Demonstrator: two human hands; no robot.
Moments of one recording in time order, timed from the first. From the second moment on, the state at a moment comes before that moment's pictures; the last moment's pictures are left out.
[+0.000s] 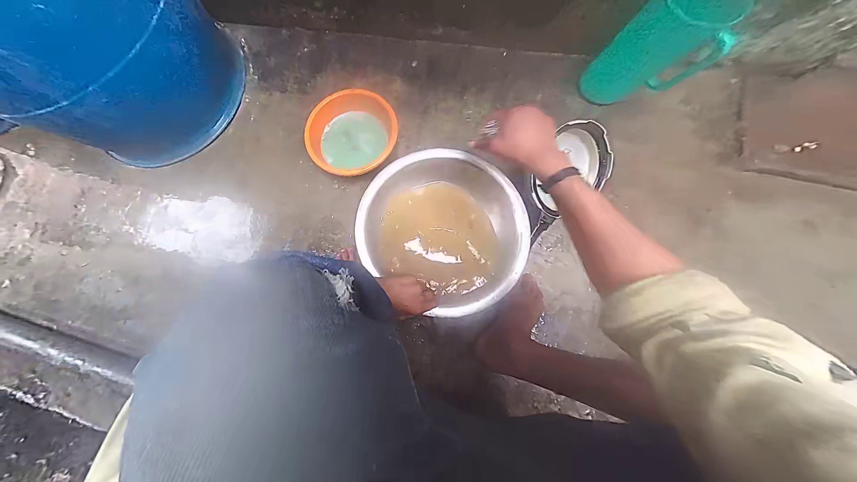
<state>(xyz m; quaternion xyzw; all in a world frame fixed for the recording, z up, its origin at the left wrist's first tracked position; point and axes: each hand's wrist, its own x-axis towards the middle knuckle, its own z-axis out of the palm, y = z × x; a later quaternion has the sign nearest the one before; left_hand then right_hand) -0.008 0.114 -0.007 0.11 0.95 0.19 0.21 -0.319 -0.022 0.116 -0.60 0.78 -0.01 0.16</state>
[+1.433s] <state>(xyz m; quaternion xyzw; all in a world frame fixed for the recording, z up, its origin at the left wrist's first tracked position) 0.021 0.098 -0.023 0.01 0.96 0.24 0.17 -0.162 -0.246 0.011 -0.69 0.72 0.00 0.13</state>
